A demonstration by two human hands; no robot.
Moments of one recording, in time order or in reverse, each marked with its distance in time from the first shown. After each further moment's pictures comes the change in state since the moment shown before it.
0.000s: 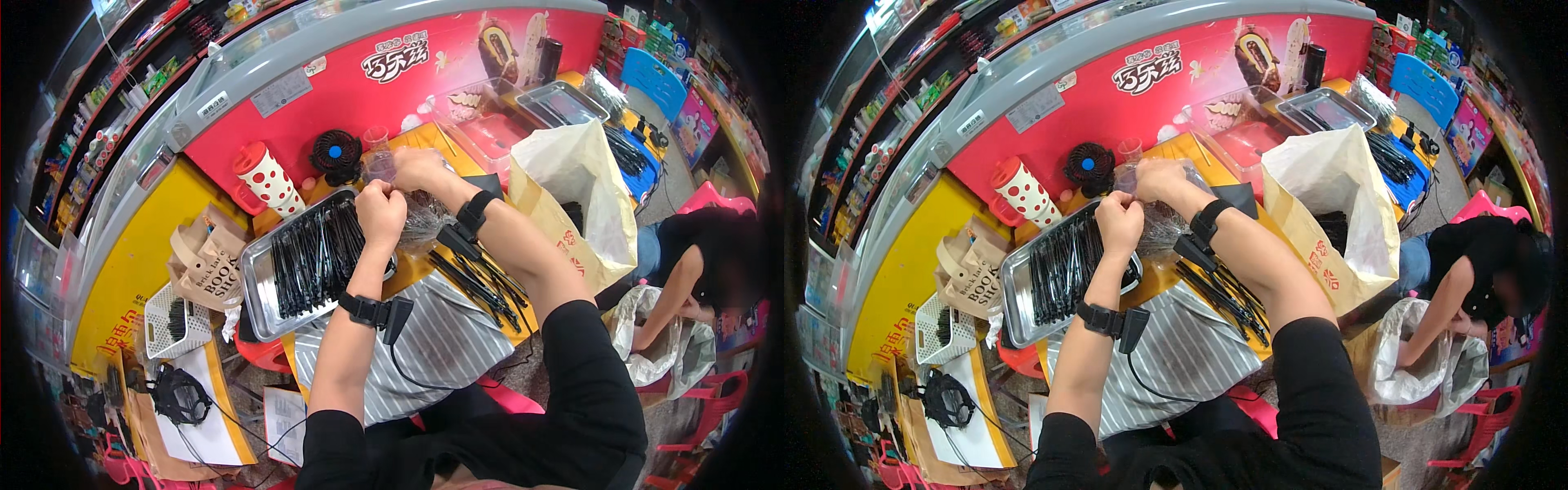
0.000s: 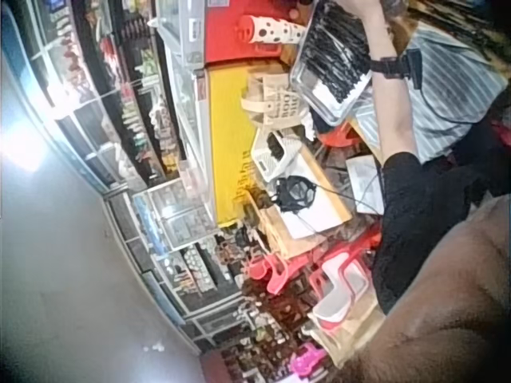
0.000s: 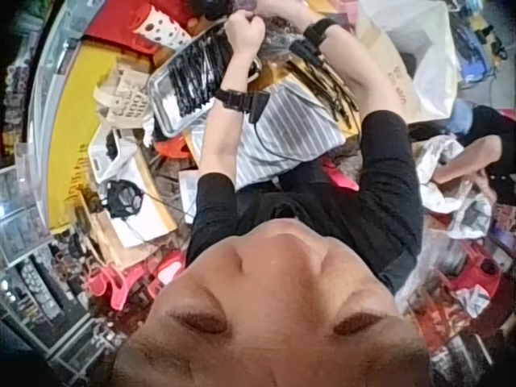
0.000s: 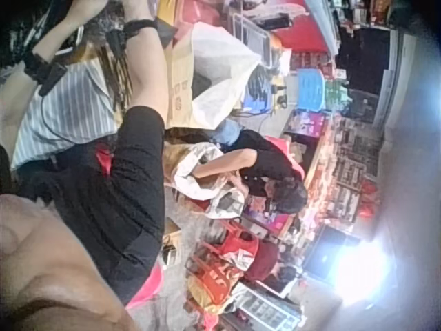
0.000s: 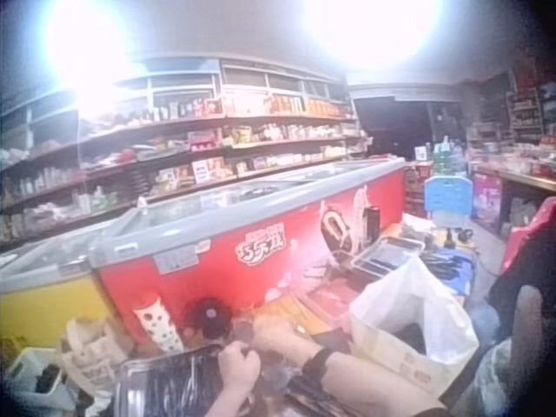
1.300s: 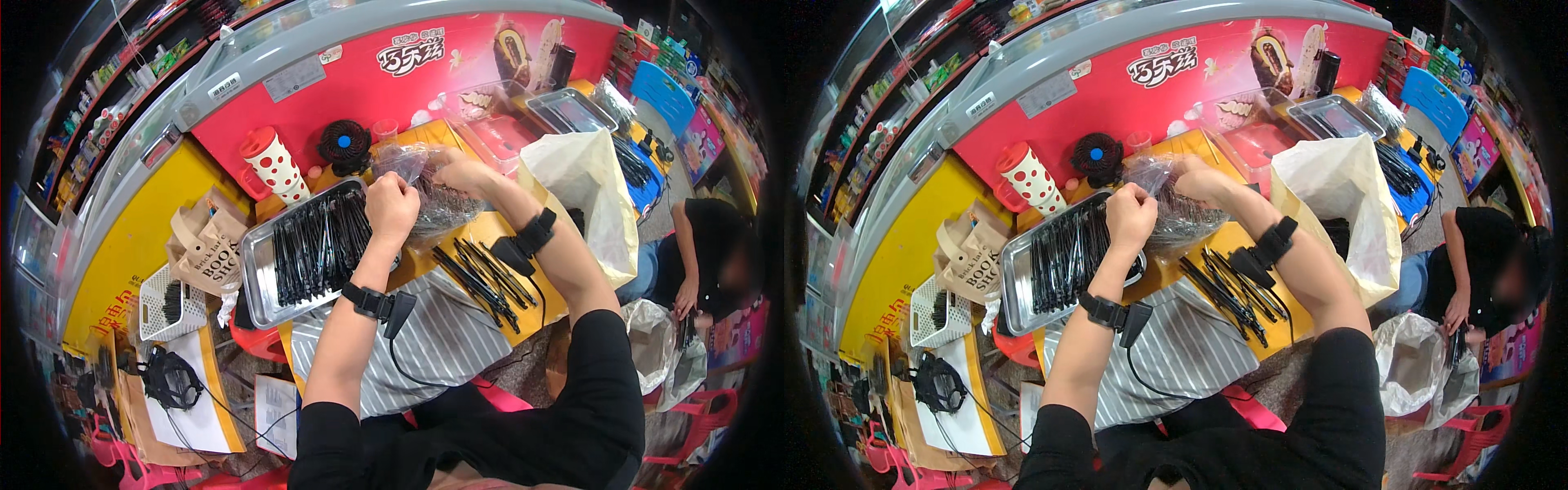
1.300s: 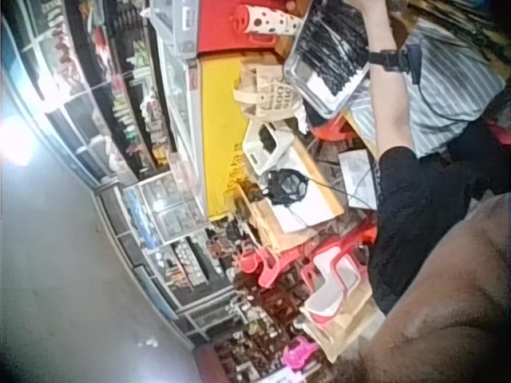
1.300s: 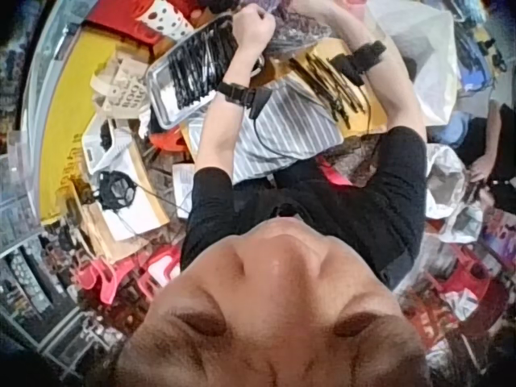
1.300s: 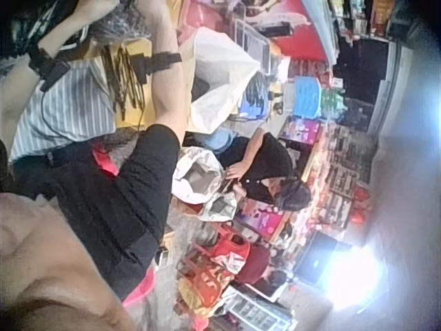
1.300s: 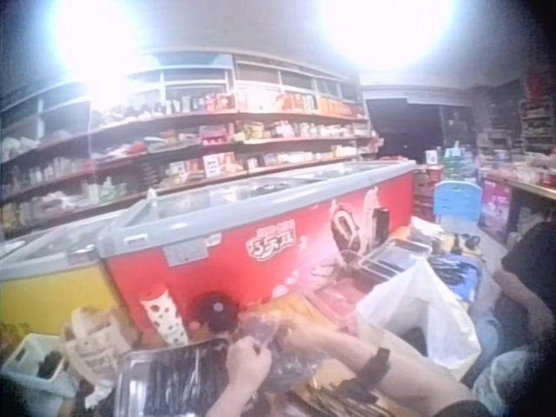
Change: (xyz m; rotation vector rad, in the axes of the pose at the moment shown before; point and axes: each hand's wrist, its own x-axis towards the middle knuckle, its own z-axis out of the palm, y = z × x) left_hand -0.004 0.004 -0.002 0.106 -0.091 0.007; right_hand -0.051 0.046 -0.011 0.976 -0.255 -0.037
